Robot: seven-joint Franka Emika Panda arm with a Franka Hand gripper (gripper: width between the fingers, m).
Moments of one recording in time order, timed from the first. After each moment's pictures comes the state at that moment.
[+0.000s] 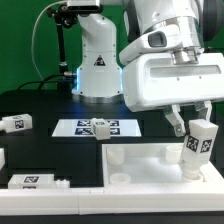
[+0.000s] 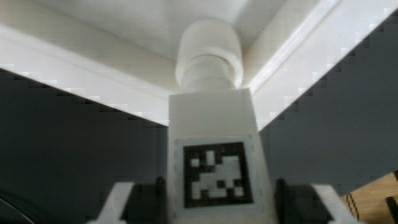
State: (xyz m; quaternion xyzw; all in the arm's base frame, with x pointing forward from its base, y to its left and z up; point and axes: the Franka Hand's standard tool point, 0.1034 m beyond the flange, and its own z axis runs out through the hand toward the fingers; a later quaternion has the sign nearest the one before) arm 0.624 0.109 0.096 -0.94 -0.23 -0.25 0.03
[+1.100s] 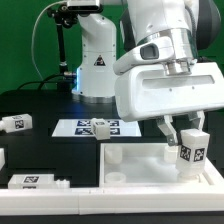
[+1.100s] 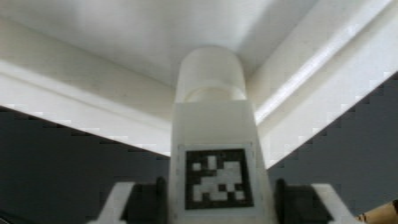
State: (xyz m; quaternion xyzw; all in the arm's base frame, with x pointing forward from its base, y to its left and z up) arm 0.622 0.100 0.079 -0.94 -0.22 -0.25 0.03
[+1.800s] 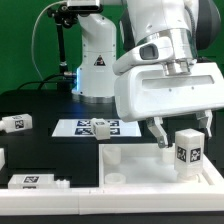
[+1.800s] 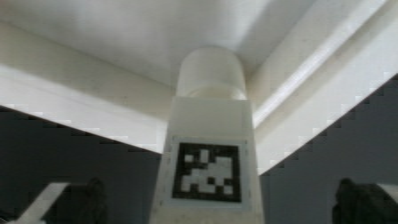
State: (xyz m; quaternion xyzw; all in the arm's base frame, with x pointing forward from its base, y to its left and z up) arm 0.622 0.099 0.079 -0.94 -0.22 -0.25 0.03
